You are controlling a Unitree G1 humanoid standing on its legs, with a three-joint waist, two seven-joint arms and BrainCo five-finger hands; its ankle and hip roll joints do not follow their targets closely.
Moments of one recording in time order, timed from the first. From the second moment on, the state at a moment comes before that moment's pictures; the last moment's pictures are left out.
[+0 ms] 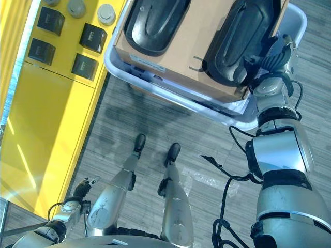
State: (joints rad) left arm -0.19 0.19 -0.32 1.17 -0.35 -0.17 0.17; right arm -1.23 -0.80 0.37 1.32 0.01 -0.09 -0.42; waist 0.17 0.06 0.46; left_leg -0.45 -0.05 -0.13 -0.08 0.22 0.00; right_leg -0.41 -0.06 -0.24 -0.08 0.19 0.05
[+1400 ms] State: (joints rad) left arm -0.04 0.41 -0.18 0.08 -0.61 -0.12 0.02; right arm -0.27 -0.91 0.02 0.10 -0.37 -0.08 -0.26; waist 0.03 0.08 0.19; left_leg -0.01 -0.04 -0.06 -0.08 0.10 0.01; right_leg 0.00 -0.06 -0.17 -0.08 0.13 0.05
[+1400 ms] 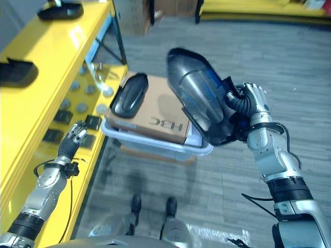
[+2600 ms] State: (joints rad) left arm -0.10 0.31 -0.45 -0.09 -0.83 0.00 -0.03; right arm -0.26 -0.77 0.24 -0.12 -0.47 -0.17 -0.11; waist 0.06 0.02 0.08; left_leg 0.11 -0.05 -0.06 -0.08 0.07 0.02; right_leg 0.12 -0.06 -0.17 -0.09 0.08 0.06
